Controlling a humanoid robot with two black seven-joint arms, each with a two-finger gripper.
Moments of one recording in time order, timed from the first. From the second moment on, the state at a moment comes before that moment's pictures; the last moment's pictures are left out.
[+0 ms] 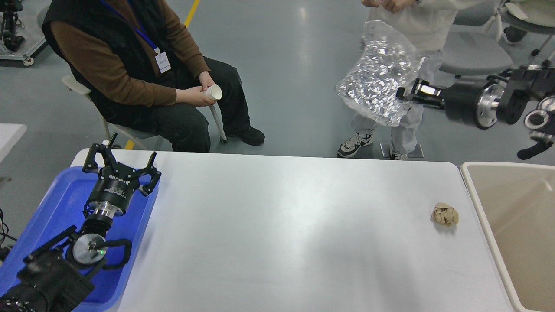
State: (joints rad) left arm -0.49 0.34 -0.88 -0.55 -0.07 -0.64 -0.49; right arm 1.68 -0.86 -0.47 1.34 -0.55 -0.02 0.12
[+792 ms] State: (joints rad) left arm -0.49 0.34 -0.88 -0.55 -0.07 -0.64 -0.49; right arm 1.05 -0.83 -0.45 0.36 -0.22 0.02 0.06
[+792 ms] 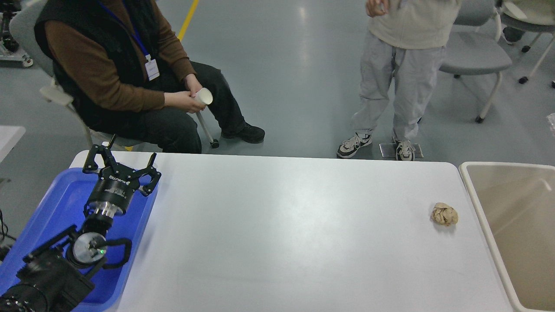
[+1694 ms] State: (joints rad) left arm -0.49 0.34 -0.88 -0.55 -0.07 -0.64 -0.49; right arm 0.61 -0.38 -0.22 -0.04 -0.13 -0.01 -0.04
